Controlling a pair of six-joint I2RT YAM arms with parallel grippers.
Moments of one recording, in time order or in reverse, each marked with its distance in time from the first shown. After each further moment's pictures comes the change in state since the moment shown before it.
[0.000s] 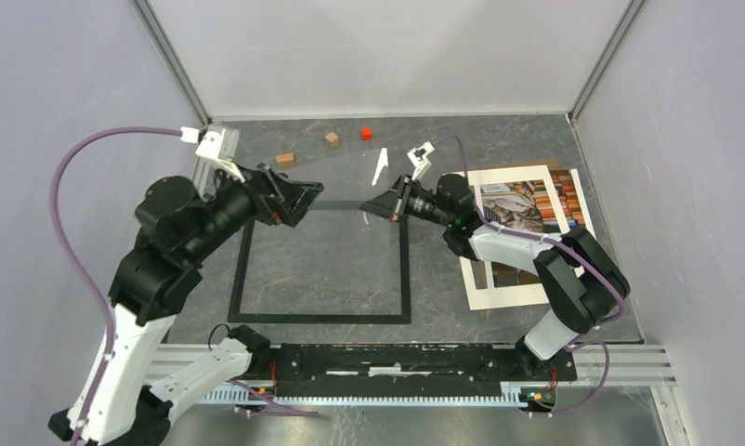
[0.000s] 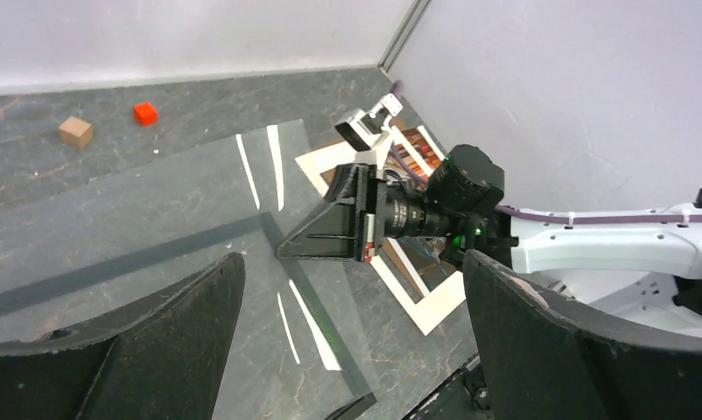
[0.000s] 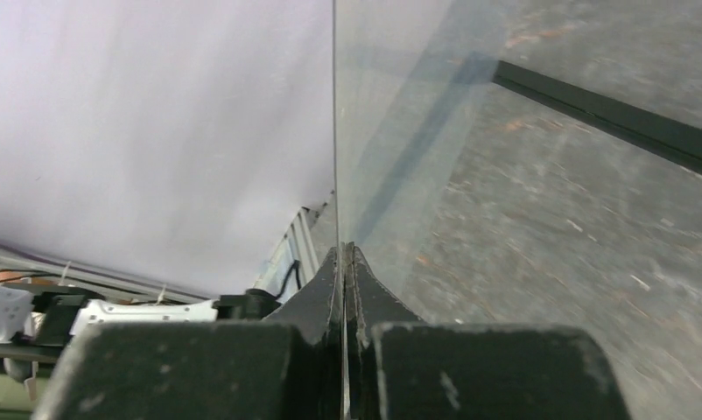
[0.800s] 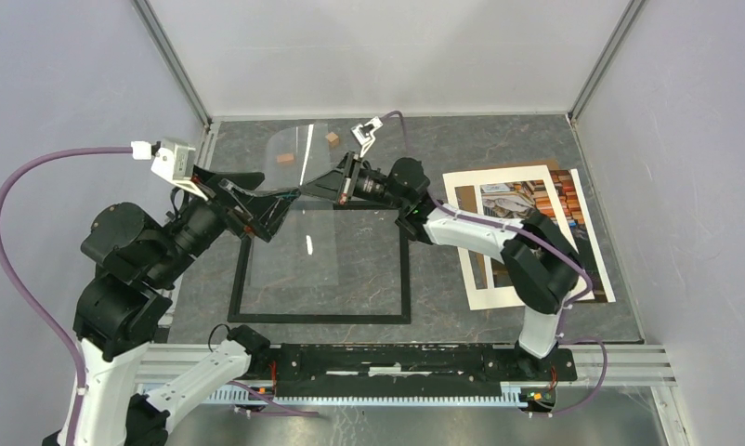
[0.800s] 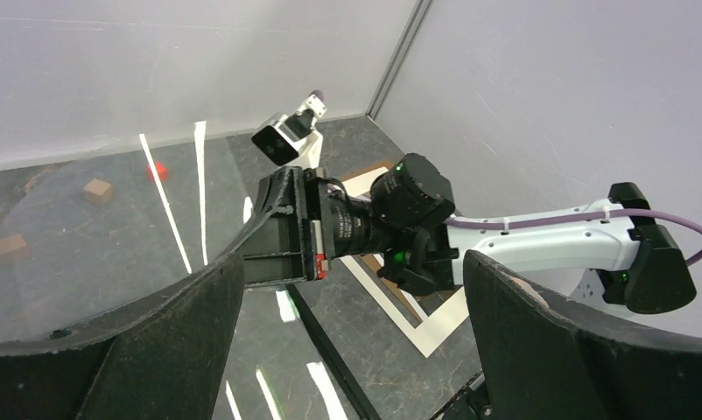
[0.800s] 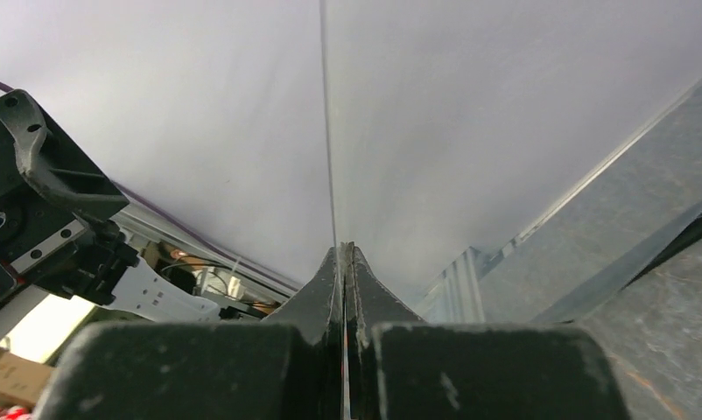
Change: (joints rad) left arm 0.000 -0.095 0.085 -0.022 0.011 0.050; right arm 0.214 0.197 0.446 0.071 0.020 0.264
